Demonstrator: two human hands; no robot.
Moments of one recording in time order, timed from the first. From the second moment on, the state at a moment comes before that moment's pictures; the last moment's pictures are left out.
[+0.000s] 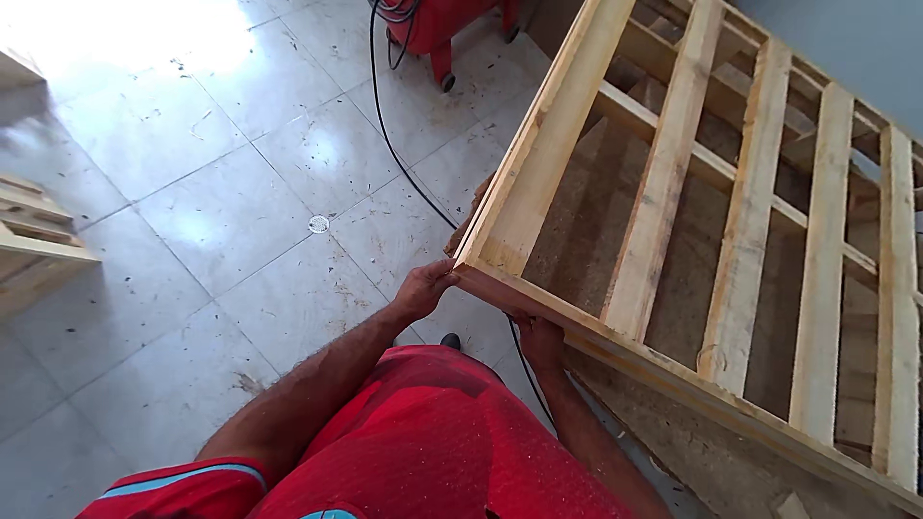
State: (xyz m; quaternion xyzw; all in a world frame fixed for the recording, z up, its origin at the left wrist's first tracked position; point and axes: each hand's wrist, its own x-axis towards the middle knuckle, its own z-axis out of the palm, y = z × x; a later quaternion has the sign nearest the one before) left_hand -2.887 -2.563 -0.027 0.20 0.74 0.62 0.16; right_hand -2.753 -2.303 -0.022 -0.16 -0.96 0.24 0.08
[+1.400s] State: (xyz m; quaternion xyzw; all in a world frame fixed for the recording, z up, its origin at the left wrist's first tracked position) left_hand -2.890 -2.563 -0.028 0.22 0.74 0.62 0.15; right_hand -2.756 -2.287 -0.019 -0.14 -0.96 0.25 0.01
